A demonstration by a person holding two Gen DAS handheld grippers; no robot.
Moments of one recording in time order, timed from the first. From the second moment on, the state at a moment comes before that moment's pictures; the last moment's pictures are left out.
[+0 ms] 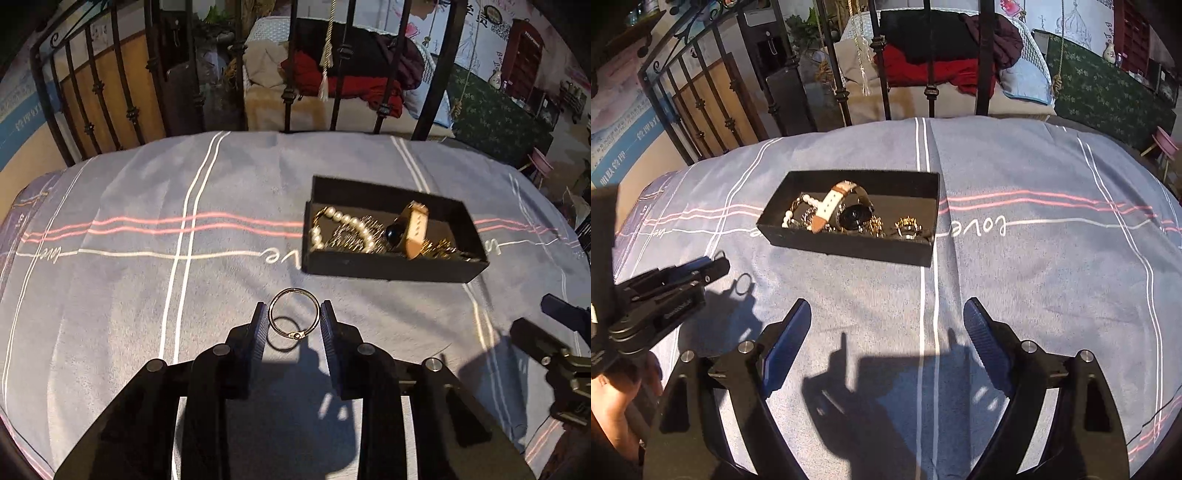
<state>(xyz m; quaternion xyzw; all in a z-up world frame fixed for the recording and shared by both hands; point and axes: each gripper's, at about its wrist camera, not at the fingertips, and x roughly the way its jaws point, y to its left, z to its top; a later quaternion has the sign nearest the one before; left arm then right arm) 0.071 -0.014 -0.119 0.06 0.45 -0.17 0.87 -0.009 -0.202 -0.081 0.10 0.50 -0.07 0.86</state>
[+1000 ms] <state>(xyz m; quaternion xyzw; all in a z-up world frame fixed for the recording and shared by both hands) 0.077 -0.056 -0.075 0.09 0.44 -0.14 0.88 0.020 -0.224 -0.046 0.11 0.47 -0.09 0.87</state>
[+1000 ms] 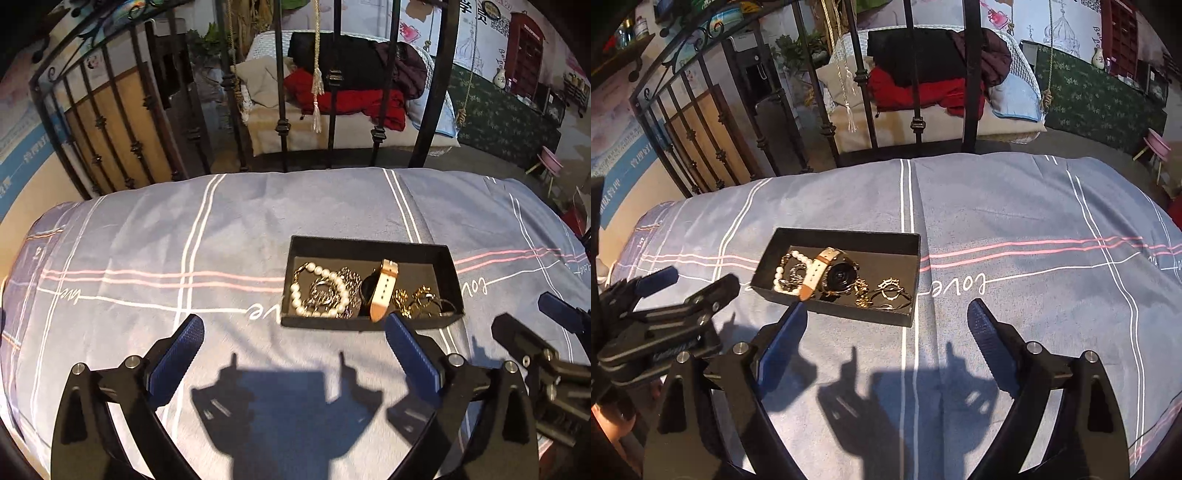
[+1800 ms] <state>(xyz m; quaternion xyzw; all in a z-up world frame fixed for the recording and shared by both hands) 0.008 -0.001 -0.038 0.01 0.47 -0.14 0.87 -0.046 -0.183 0.008 0.09 0.44 -0.09 0.89</state>
